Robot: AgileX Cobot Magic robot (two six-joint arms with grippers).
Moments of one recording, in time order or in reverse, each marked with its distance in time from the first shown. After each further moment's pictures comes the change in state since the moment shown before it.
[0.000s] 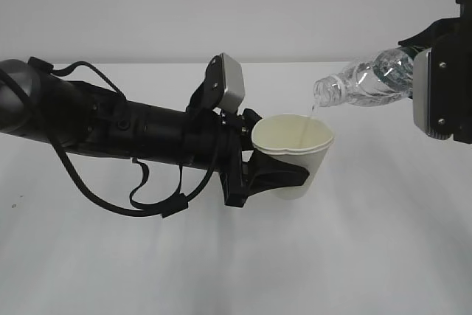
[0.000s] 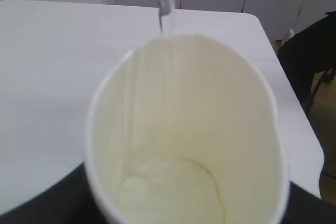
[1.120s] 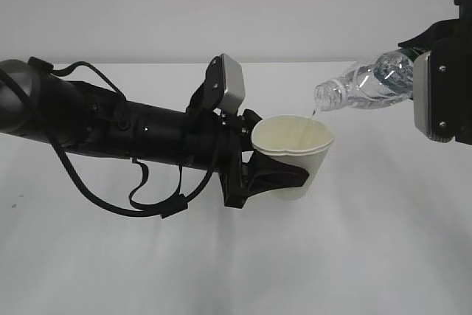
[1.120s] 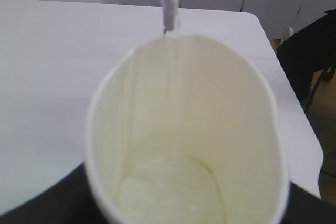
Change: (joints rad) left arm 0.000 0.000 0.000 0.006 0.000 0.000; right arm 0.000 0.000 0.000 -0.026 0.004 0.000
